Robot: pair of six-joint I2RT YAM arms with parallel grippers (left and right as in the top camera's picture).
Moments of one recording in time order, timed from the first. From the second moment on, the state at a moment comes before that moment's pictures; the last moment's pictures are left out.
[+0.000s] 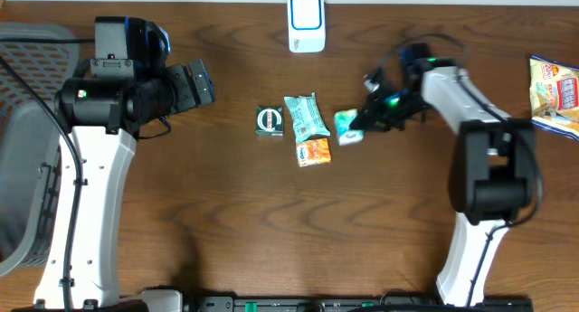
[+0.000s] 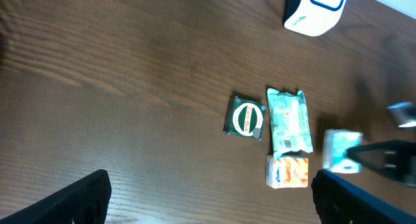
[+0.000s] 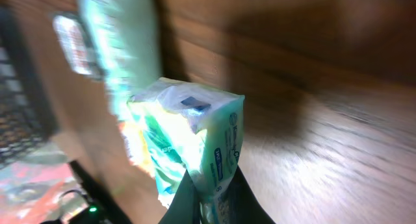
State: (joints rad) left arm -0.03 1.47 1.56 -1.08 0.17 -0.34; right arm 0.06 2.16 1.58 -0.97 -0.74 0.01
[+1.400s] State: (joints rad) left arm -0.03 1.47 1.56 -1.08 0.17 -0.34; right arm 0.15 2.06 1.54 -0.95 -0.15 0.08
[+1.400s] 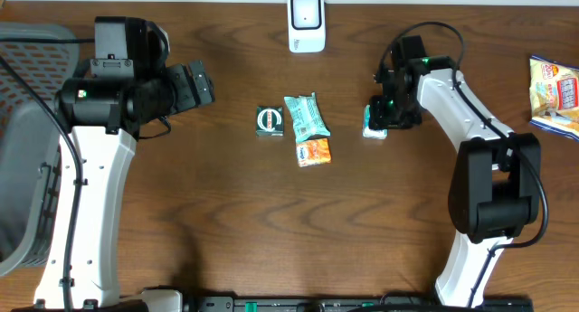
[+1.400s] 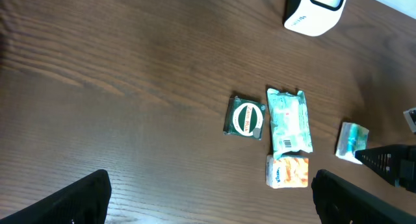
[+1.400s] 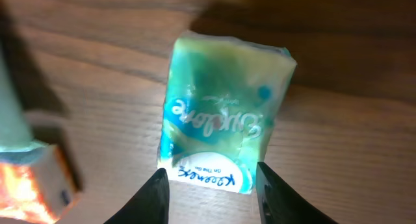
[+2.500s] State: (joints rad) left arm -0.03 1.47 1.56 -1.08 0.17 -0.34; right arm 0.35 2.06 1.40 -0.66 0.28 0.33
